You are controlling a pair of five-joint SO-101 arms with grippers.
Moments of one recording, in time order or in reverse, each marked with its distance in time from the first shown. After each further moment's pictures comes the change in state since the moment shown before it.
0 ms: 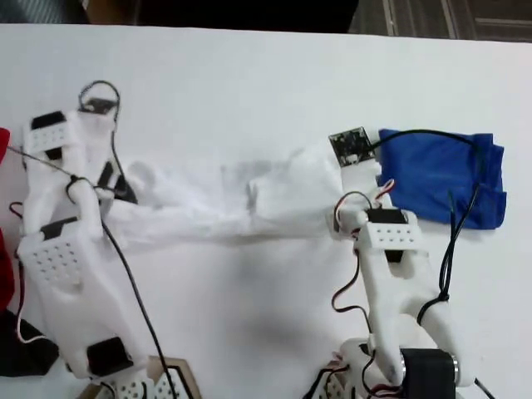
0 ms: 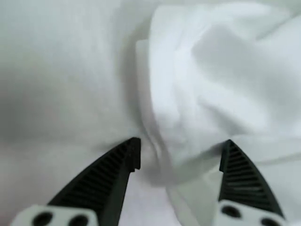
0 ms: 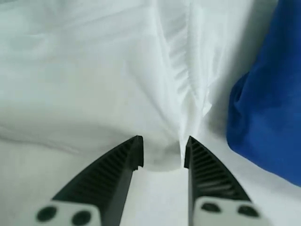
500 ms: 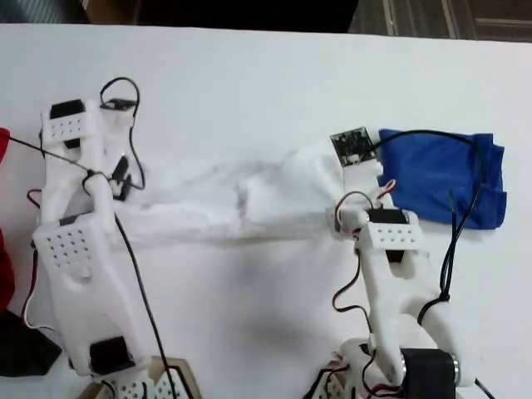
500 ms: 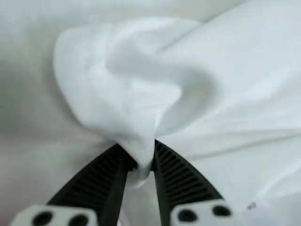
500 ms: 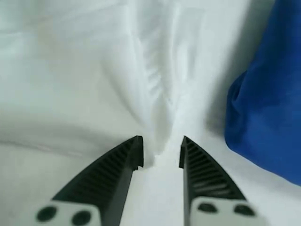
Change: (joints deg) left arm 3.1 6.4 -15.4 13.5 1.3; right arm 0.4 0.0 0.0 0.0 -0.1
